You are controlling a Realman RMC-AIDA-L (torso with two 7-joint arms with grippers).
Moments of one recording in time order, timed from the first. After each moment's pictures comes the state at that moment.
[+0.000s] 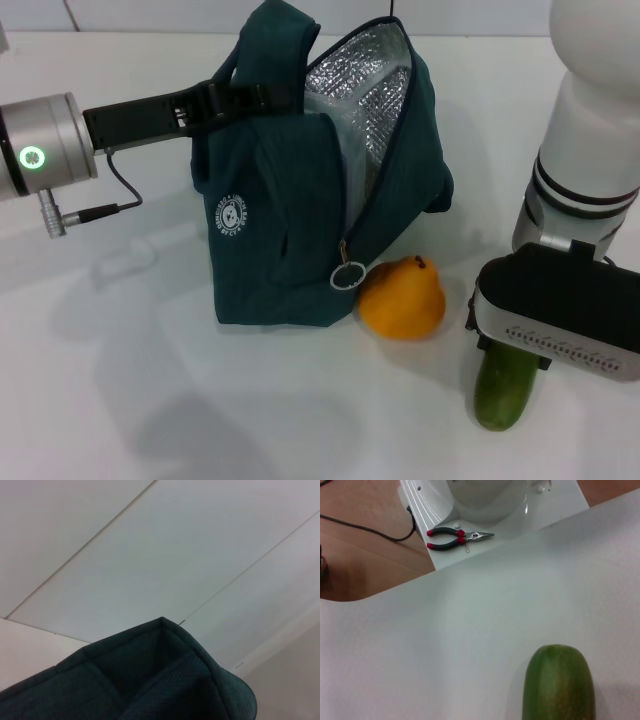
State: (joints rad) left arm -0.50 -2.09 0.80 0.79 1.72 1.50 -2.15; right arm 1.00 2.03 -1.97 -1.08 -2.42 -1.62 1.19
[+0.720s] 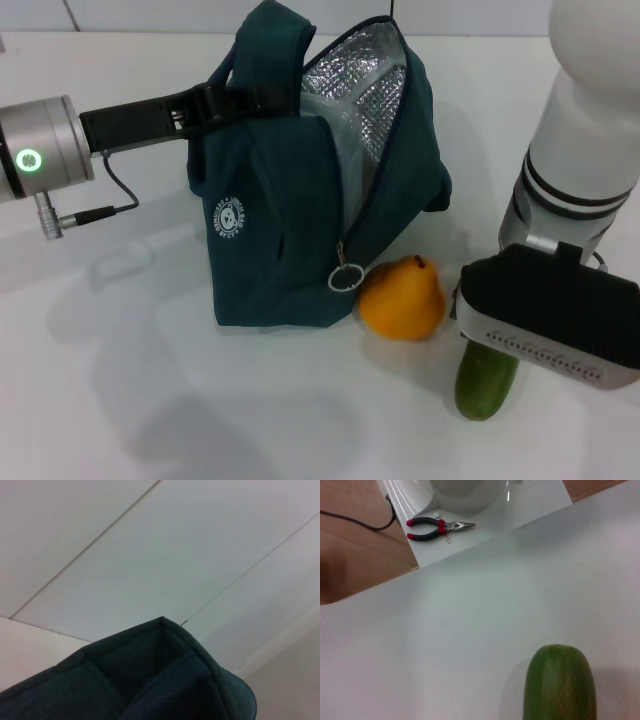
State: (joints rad) left arm -0.49 -2.09 0.80 0.79 1.72 1.50 -2.14; right arm 0.98 2.03 -1.99 -1.20 -2.44 -1.63 1.28
